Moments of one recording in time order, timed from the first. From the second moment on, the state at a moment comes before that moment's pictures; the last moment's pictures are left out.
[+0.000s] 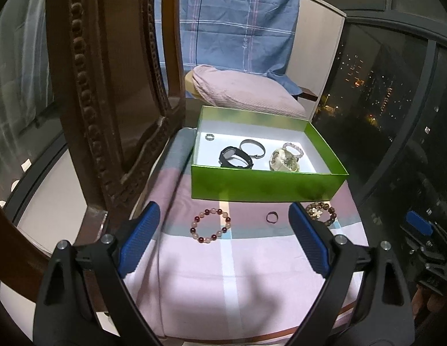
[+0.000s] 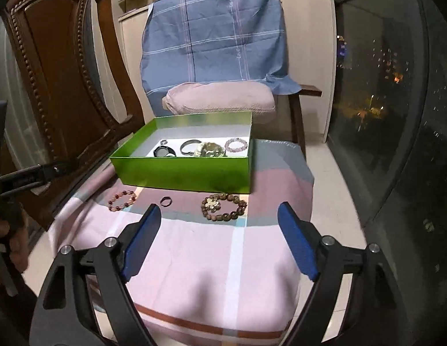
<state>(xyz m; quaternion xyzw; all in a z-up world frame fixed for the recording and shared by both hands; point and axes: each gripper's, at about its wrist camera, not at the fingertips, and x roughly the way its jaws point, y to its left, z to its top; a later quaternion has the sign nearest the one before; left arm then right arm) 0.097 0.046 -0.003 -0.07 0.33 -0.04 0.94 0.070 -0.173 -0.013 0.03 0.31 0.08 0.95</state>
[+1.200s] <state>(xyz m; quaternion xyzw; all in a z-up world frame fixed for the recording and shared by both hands) 0.120 0.073 -0.016 -0.10 0.35 -0.02 0.93 0.205 -0.159 -0.100 -0.03 0.46 0.00 0.89</state>
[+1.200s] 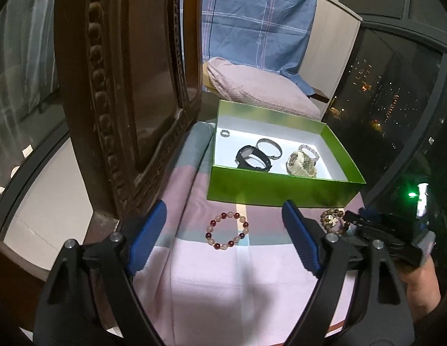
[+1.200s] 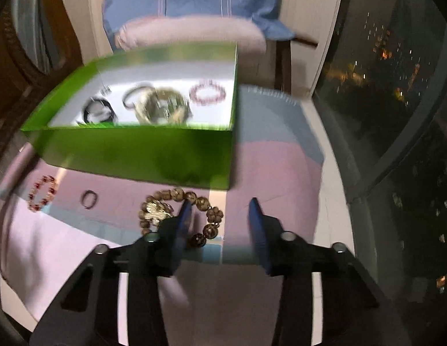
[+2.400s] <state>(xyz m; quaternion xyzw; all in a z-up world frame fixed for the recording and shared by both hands) 0.182 0.012 -0.111 0.01 0.46 -0.06 0.88 0.115 -0.175 0.001 0.04 0.34 0.13 0.93</state>
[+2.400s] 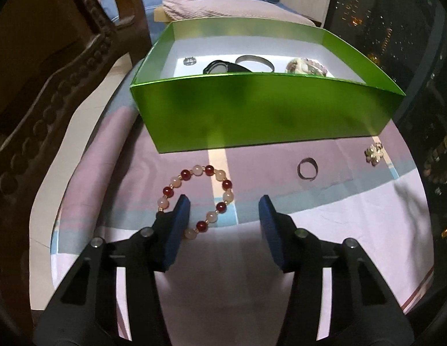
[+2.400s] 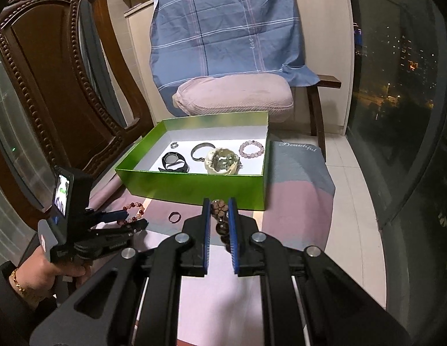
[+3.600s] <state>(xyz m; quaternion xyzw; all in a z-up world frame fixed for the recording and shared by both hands) 0.095 0.043 0.004 -0.10 0.34 -0.11 0.93 0.091 -0.153 0.018 0.03 0.32 0.15 0.93</state>
